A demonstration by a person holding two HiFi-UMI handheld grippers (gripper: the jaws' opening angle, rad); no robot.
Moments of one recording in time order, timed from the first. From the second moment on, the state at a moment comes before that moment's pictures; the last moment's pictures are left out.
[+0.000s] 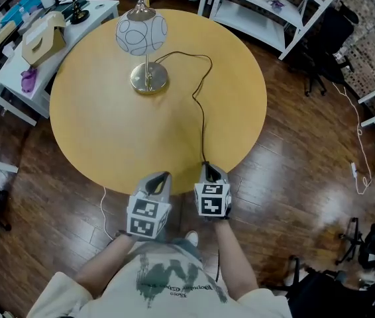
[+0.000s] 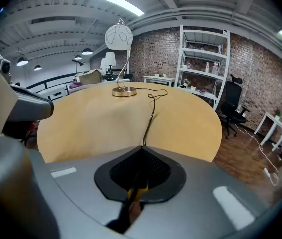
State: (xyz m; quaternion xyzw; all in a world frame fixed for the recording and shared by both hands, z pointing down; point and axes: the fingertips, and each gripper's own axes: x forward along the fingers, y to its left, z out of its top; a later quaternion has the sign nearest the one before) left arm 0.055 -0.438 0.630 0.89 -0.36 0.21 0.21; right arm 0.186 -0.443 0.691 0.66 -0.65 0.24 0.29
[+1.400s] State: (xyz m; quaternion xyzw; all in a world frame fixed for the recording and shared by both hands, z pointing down) left arm 0.024 -0.325 0.550 0.83 -0.52 0.12 0.20; right arm 0.120 -0.330 0.551 0.54 -0.81 0.17 0.12
